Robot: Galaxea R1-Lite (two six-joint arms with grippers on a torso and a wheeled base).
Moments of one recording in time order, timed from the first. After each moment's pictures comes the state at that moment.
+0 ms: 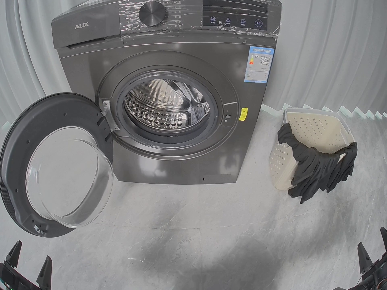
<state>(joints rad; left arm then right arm) 0.00 0.02 -0.02 0.00 -0.01 -0.04 0.01 0.01 -0.02 0.00 0.01 -0.01</state>
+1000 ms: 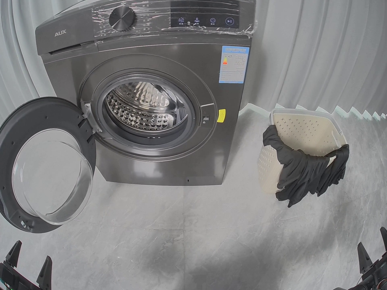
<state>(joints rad) 0.00 0.02 -0.02 0.00 -0.01 -0.02 0.01 0.01 -0.02 0.00 0.01 -0.01</state>
